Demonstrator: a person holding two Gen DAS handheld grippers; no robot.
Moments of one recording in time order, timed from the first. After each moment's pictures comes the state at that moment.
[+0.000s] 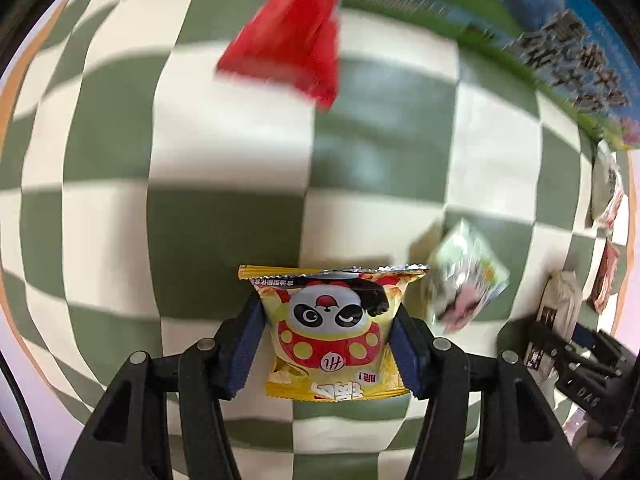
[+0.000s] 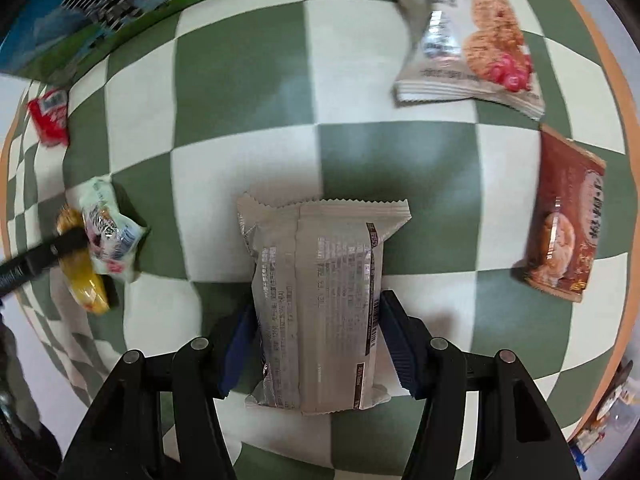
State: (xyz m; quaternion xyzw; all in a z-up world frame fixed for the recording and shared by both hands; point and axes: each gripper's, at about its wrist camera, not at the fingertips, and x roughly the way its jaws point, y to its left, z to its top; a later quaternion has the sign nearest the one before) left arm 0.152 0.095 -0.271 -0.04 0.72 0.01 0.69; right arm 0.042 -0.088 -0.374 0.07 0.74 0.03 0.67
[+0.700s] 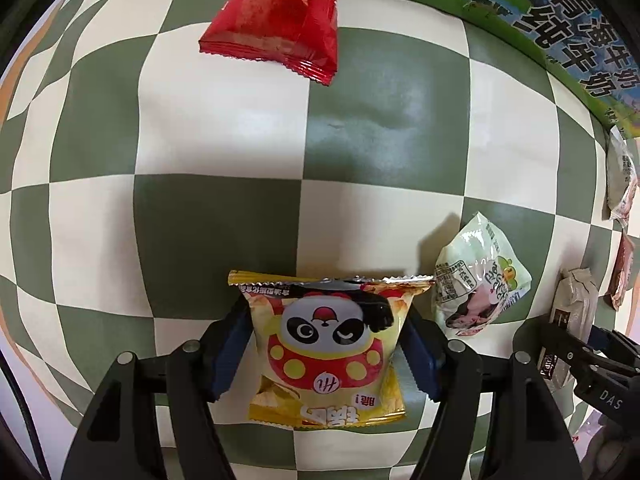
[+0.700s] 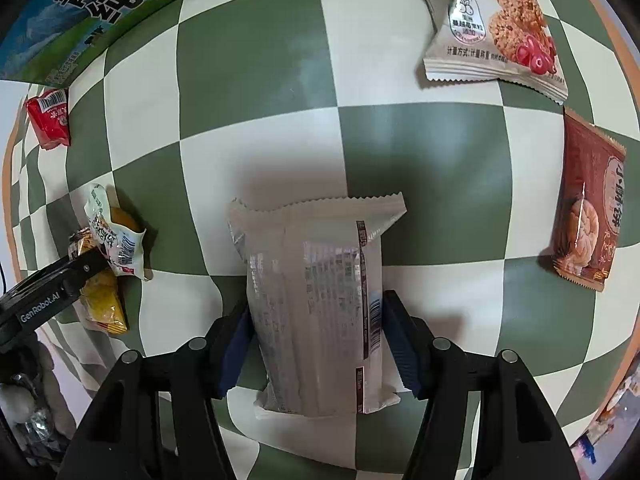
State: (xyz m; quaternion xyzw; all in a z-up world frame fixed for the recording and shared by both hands) left arm 0.173 0.085 -0.270 -0.02 0.72 0.01 0.70; right arm 0.045 -0.088 -0.391 0.09 0.75 0.03 0.65
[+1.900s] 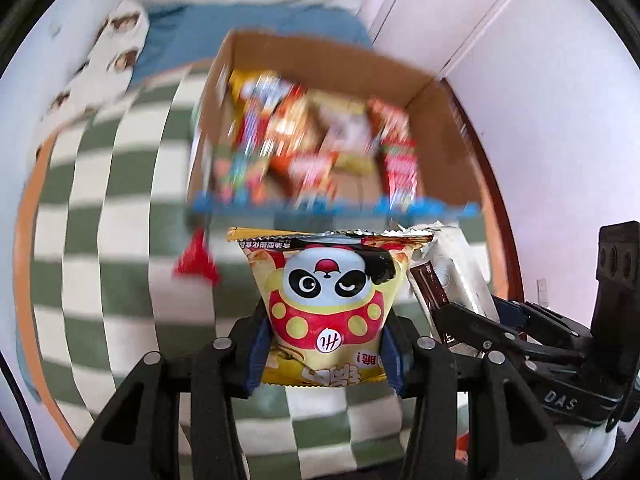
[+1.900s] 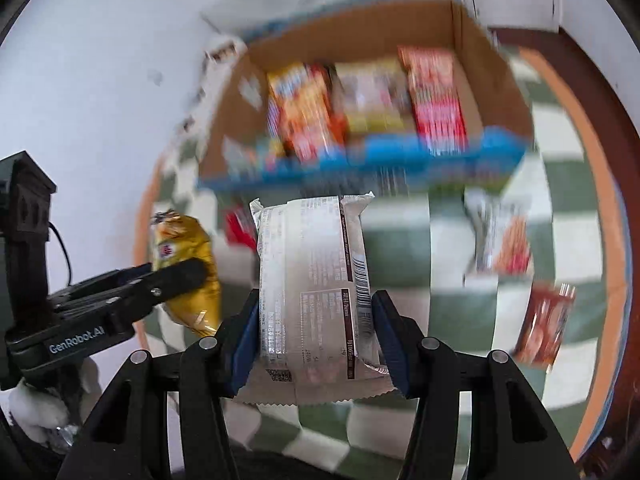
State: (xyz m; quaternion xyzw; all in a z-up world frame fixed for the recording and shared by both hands) left arm 0.220 0.052 -0.042 -0.06 0.60 -0.12 0.79; right arm 0.103 -0.073 -0.173 0.16 0.59 0.16 0.77
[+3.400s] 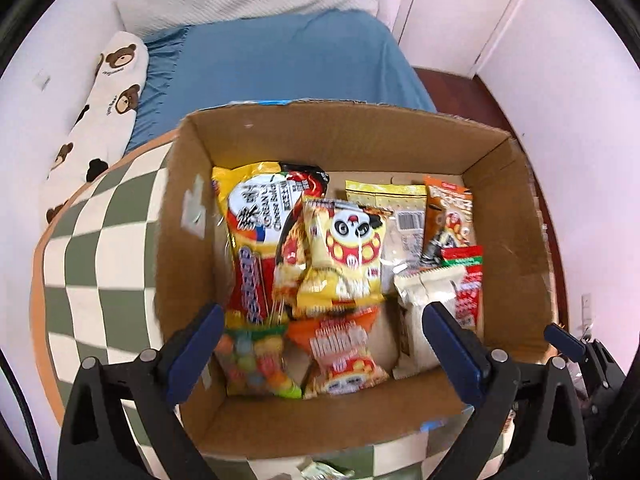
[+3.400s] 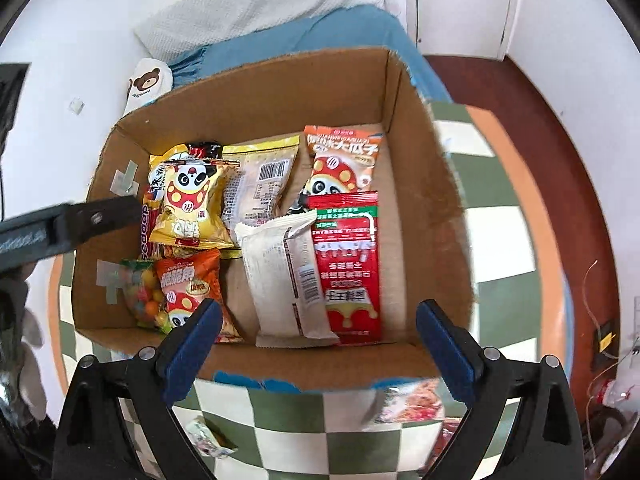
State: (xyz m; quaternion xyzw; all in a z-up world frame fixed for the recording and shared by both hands) left arm 0.372 0.013 -0.109 0.00 0.60 -0.07 0.80; right arm 0.245 -0.103 -0.221 0.08 0.58 0.02 0.81
